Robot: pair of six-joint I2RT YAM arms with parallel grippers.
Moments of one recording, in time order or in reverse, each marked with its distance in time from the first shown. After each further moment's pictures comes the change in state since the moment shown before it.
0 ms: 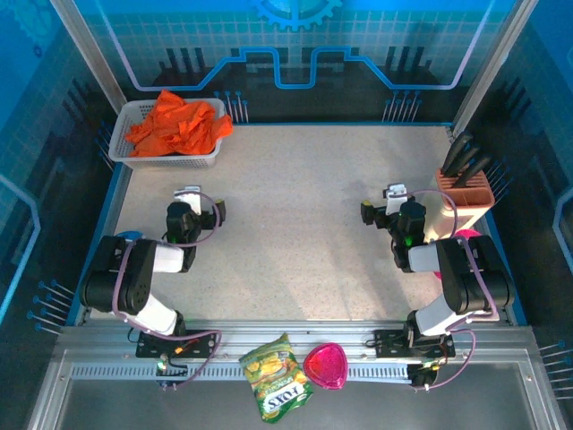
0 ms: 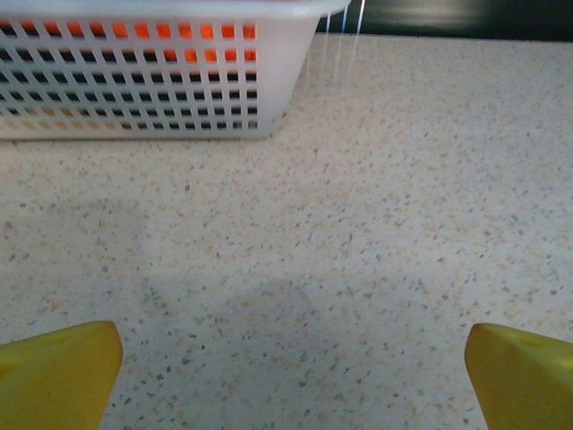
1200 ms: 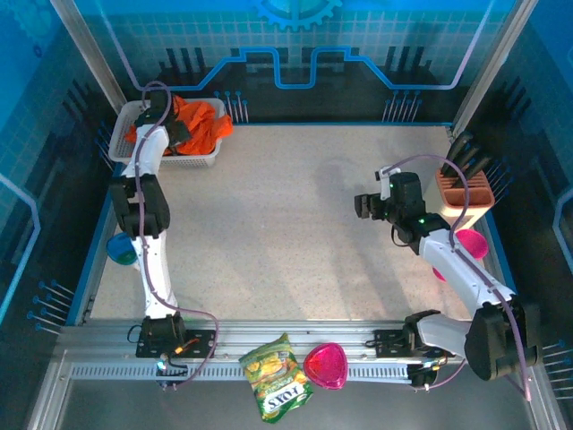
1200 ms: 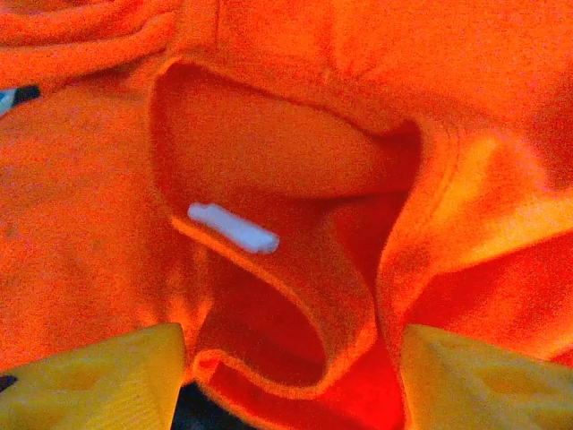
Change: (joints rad) left arm 0.218 0.857 1.854 -1.548 -0.083 -0.319; right arm 0.177 -0.383 0.424 -1.144 0.098 0.143
